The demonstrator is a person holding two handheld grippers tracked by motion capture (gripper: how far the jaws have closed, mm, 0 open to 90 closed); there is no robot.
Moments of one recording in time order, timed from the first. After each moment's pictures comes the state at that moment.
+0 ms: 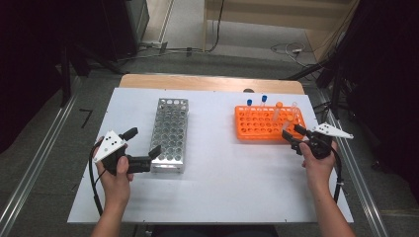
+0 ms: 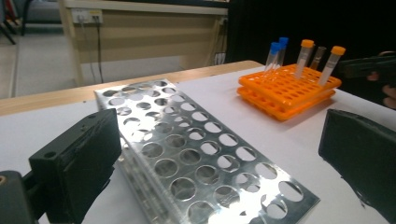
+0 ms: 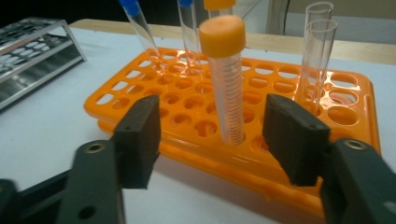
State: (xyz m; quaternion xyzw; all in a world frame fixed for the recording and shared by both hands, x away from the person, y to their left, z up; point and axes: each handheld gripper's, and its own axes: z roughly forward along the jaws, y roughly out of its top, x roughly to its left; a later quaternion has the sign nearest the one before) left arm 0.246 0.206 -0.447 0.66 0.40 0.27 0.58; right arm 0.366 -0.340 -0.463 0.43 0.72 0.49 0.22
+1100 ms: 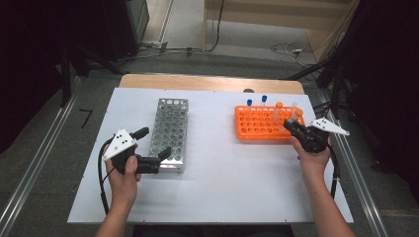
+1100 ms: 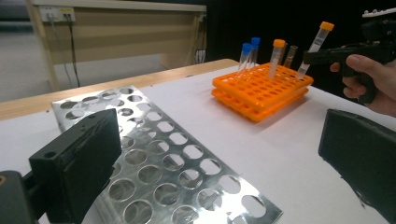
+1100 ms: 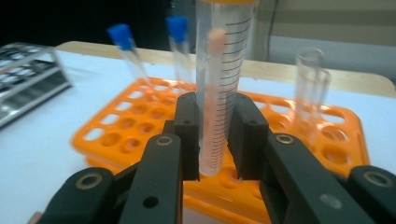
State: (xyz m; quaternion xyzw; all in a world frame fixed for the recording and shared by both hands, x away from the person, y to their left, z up) left arm 0.247 0.186 -0.435 0.68 0.37 0.24 0.59; right arm 0.369 -0.325 -0.449 0.42 0.70 0.51 0.26
